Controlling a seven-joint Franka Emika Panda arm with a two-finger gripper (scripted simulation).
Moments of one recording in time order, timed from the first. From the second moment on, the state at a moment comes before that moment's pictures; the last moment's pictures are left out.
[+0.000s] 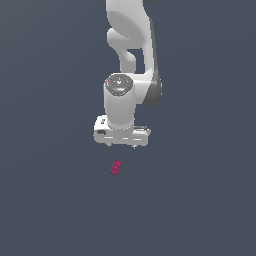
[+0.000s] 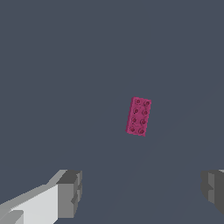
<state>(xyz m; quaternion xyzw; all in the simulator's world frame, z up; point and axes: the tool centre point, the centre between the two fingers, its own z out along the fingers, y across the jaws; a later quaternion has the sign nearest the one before) 0.028 -0.026 0.142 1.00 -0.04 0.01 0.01</state>
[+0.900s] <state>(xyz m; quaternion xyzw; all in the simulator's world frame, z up) 0.065 -0.057 0.064 0.99 -0.12 0.00 0.00</state>
